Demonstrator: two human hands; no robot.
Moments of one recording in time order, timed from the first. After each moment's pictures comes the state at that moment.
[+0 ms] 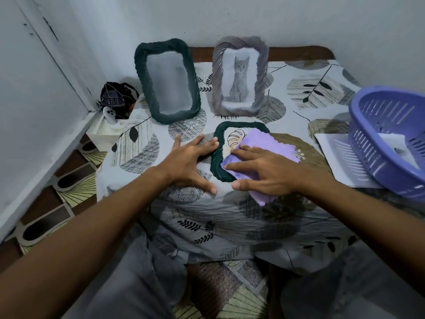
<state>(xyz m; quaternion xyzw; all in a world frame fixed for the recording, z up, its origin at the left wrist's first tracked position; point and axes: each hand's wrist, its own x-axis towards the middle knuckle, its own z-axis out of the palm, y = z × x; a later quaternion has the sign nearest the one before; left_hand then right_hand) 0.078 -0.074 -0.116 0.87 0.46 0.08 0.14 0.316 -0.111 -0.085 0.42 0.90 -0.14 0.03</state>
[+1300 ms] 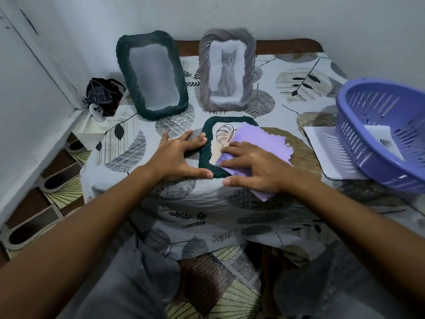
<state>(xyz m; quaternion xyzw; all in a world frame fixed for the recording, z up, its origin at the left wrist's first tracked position) 0.083 -0.075 -0.121 0.85 0.49 0.14 0.16 0.330 -0.113 -0.104 0.41 0.89 -0.16 -0.10</state>
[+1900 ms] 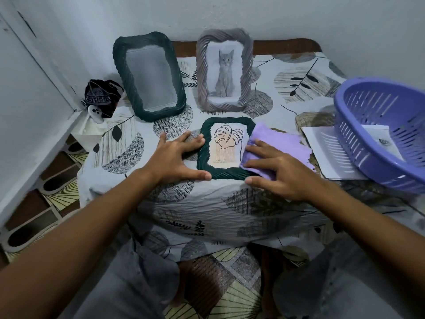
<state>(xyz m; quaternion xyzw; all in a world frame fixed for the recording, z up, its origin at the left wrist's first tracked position) 0.085 -0.081 -0.118 0.84 0.49 0.15 0.16 0.368 -0.127 -0.116 0.47 0.84 -0.18 -0.20</state>
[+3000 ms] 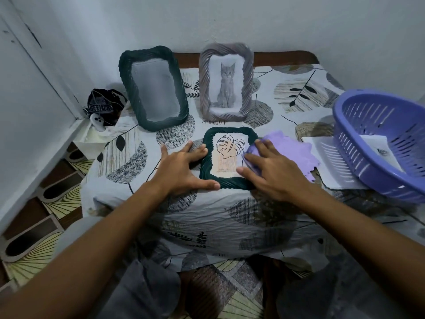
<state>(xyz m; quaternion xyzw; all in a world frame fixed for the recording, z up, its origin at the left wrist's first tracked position) 0.097 -0.089 -0.113 0.82 0.54 0.14 0.14 0.341 -0.117 -0.104 0.60 0.79 -0.04 -0.07</state>
